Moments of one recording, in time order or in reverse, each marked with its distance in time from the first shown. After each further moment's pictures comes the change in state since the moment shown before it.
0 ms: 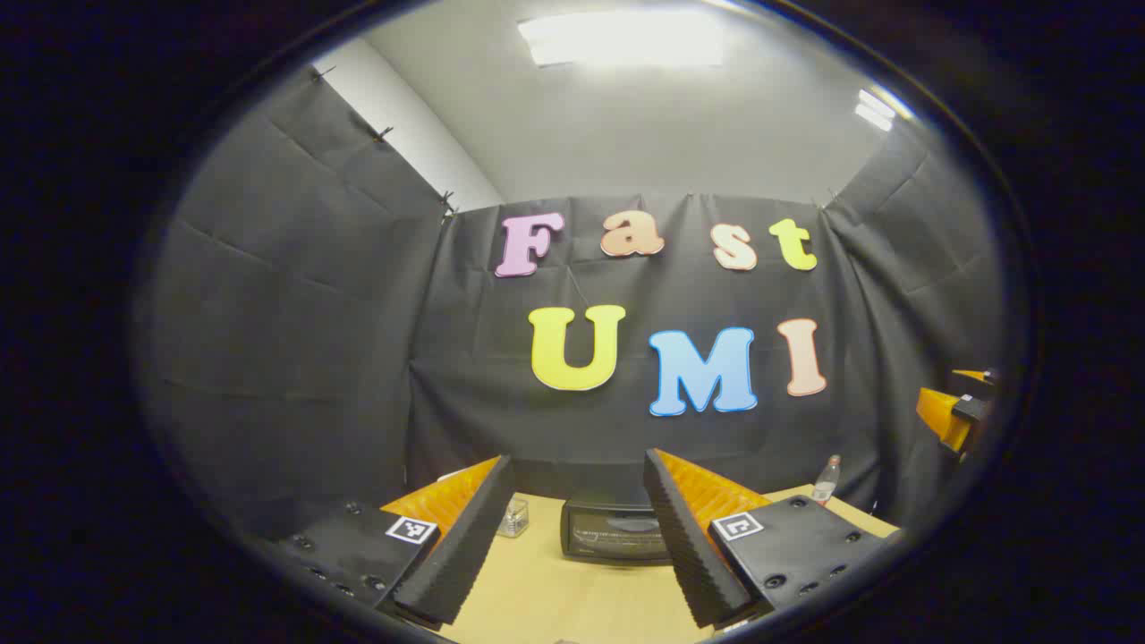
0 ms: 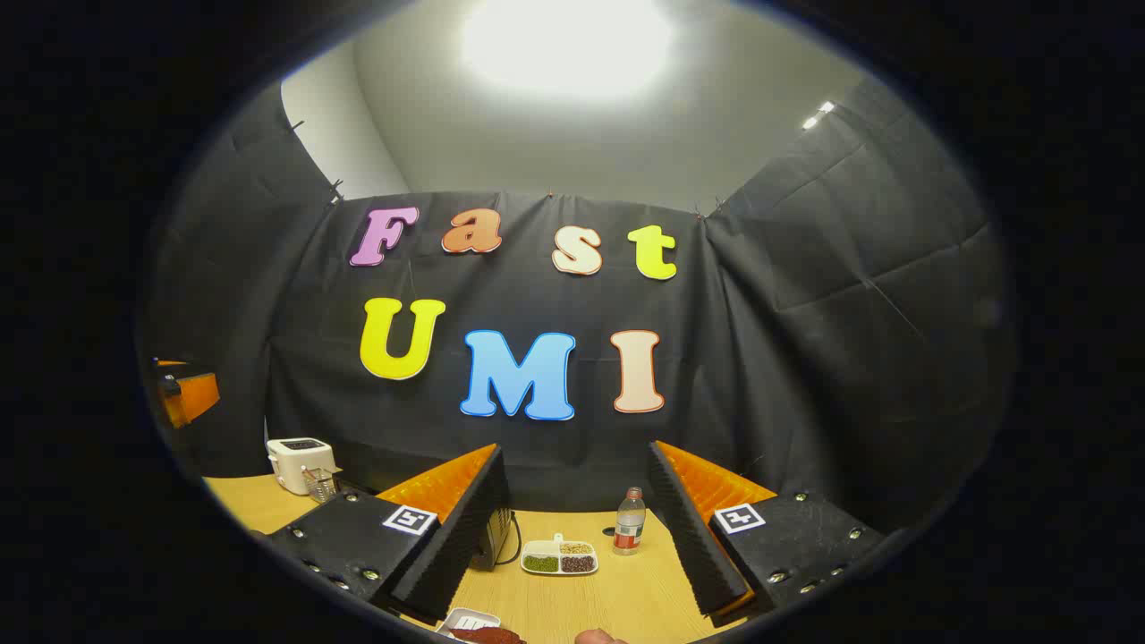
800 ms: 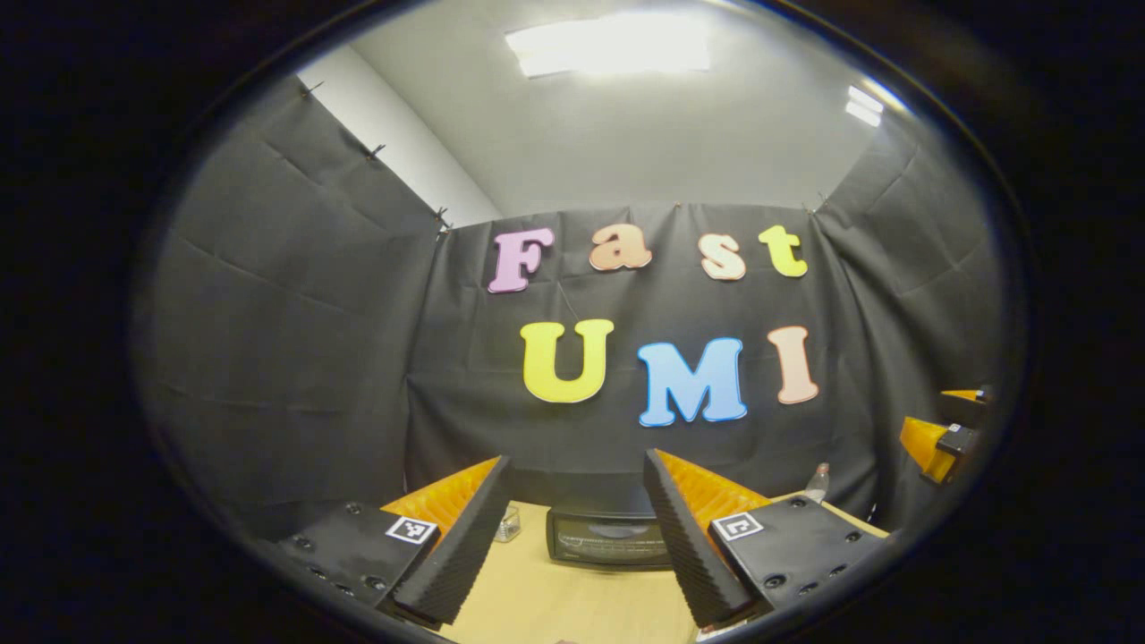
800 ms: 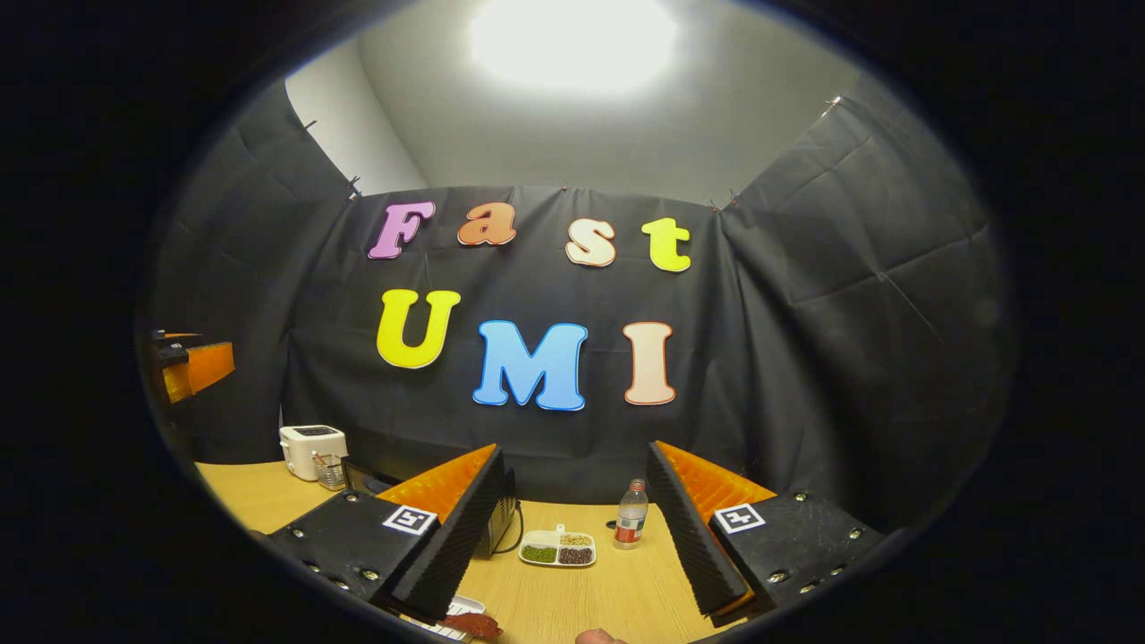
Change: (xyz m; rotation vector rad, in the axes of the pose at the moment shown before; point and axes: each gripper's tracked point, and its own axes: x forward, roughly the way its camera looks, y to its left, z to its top) left arm -0.022 -0.050 0.024 0.030 -0.046 0.014; right arm -0.008 -0.020 -0.020 -0.016 0.023 0.077
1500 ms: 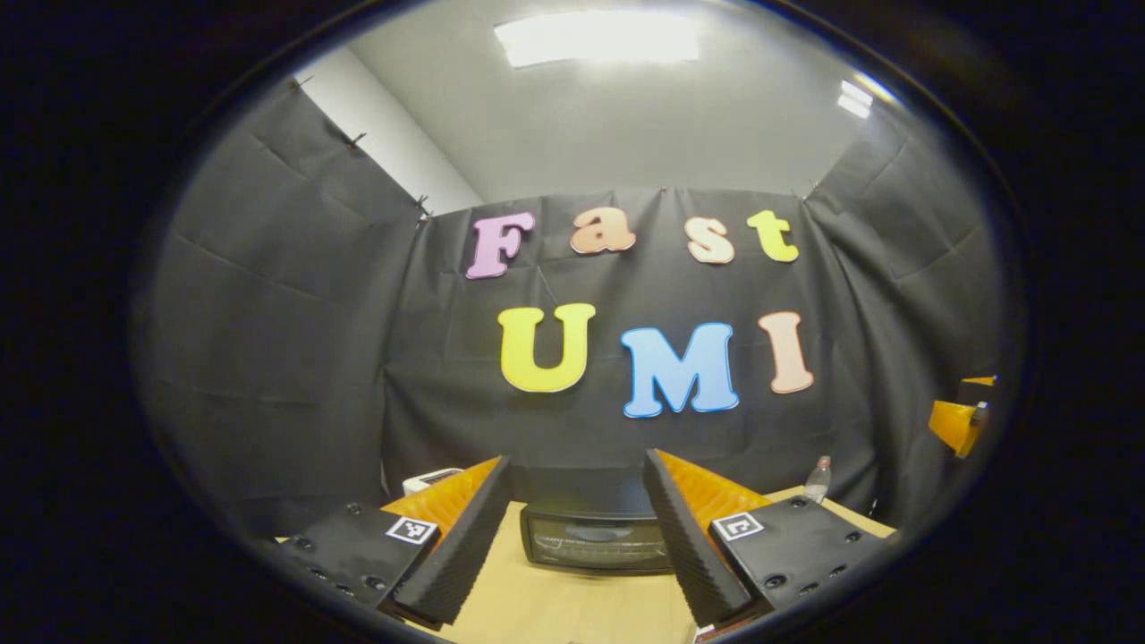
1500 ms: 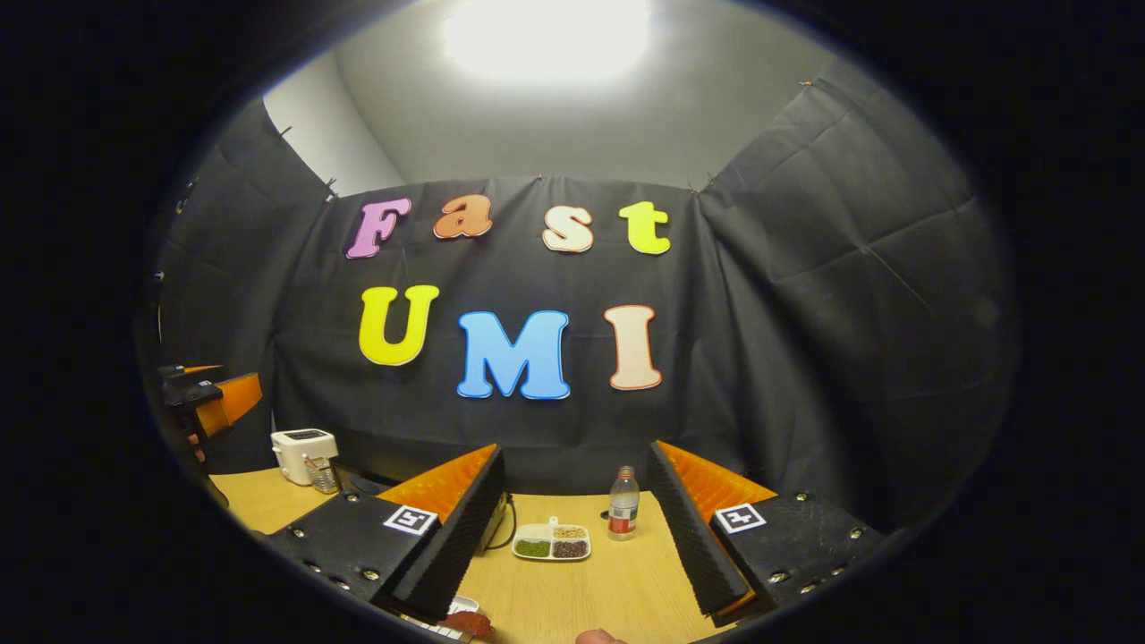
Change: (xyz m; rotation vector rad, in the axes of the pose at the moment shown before) left arm 0.072 -0.034 -0.052 -0.011 0.045 -0.058; right arm 0.012 -0.023 -0.019 0.041 0.044 -0.077
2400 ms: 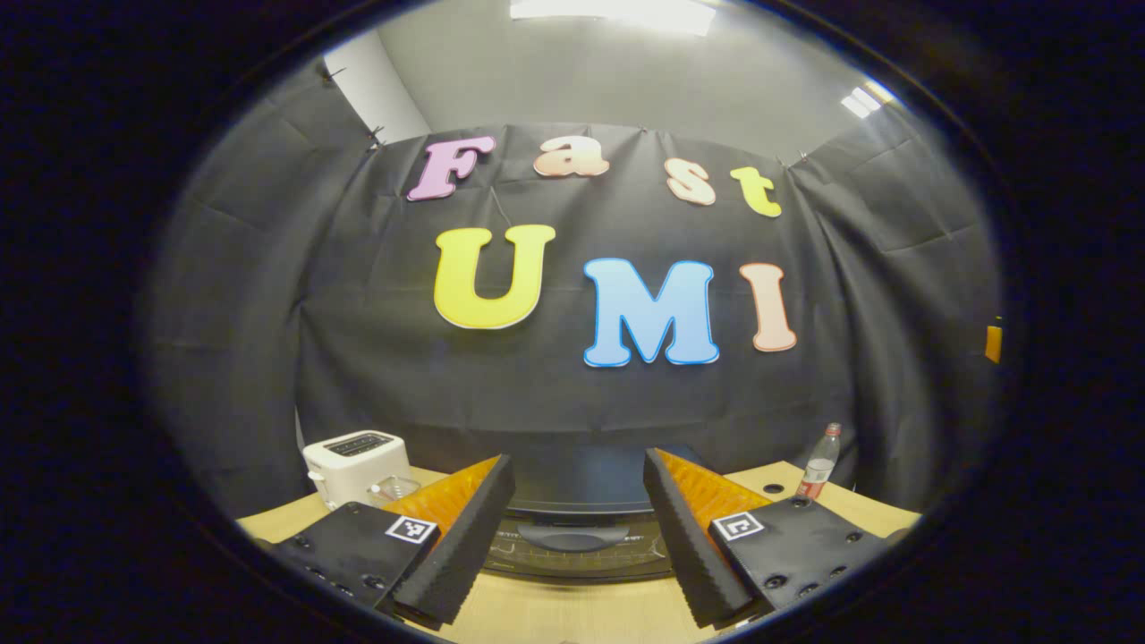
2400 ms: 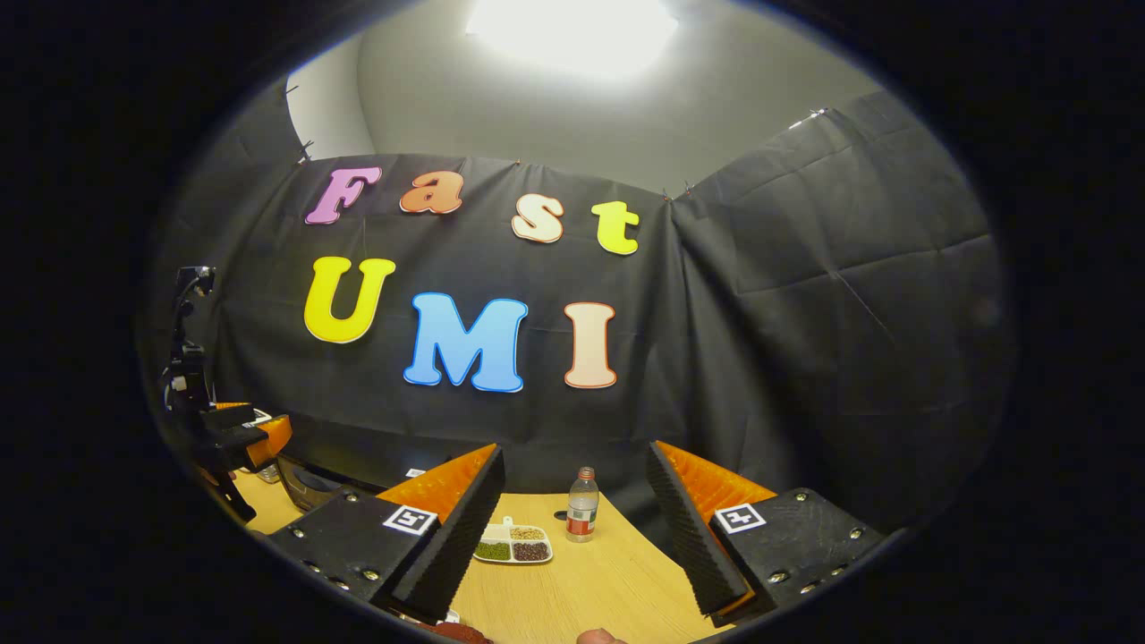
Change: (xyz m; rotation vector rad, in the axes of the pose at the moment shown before) left arm 0.164 -0.015 -0.141 -0.054 0.147 -0.203; right arm 0.022 0.015 -0.007 -0.103 0.026 -0.191
